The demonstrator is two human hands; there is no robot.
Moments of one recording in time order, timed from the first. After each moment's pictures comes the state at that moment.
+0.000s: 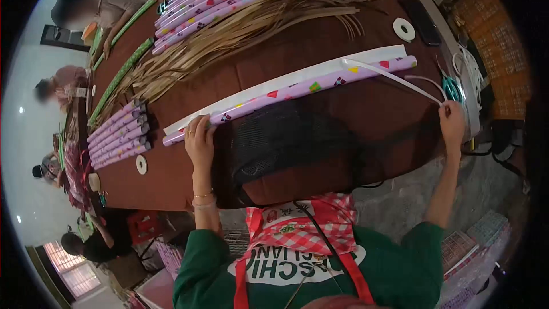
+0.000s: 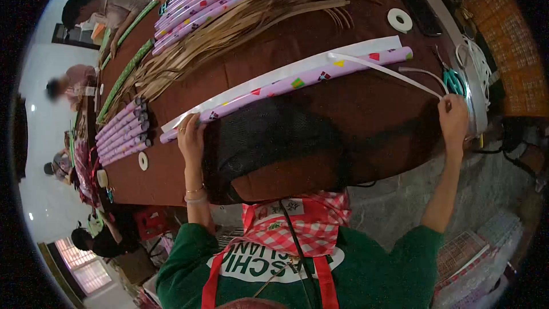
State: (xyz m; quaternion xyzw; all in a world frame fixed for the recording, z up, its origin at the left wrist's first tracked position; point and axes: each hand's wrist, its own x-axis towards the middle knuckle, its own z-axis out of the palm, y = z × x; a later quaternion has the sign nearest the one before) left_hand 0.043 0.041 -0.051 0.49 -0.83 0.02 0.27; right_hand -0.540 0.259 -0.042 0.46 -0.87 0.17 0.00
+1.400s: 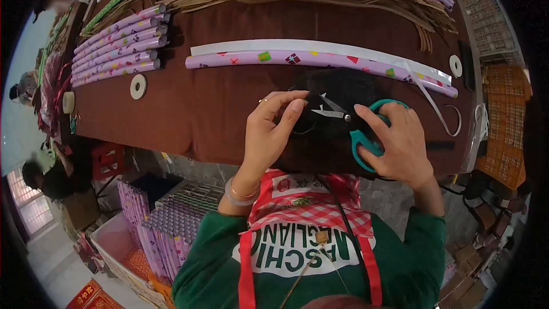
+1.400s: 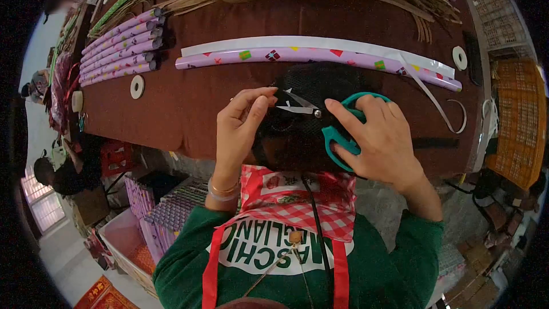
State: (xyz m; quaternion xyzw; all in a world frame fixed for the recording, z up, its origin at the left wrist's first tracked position) left_hand -0.001 0.132 0.022 0.49 -0.49 -0.55 0.46; right_hand -0.231 0.156 0.083 0.86 -0.49 0.13 -0.09
